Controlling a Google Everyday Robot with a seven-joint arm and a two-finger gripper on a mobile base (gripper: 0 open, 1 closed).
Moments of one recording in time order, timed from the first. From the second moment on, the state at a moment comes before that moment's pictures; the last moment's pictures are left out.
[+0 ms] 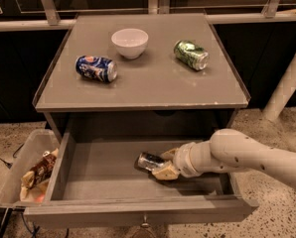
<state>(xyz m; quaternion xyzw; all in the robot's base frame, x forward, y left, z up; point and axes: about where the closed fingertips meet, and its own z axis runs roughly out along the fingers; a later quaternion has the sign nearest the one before) 0.499 -0.069 0.598 -0.47 0.80 0.21 0.31</state>
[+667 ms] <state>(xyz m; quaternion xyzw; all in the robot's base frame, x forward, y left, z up) 0.499 -0.069 0.598 -0.47 0.80 0.21 0.31</state>
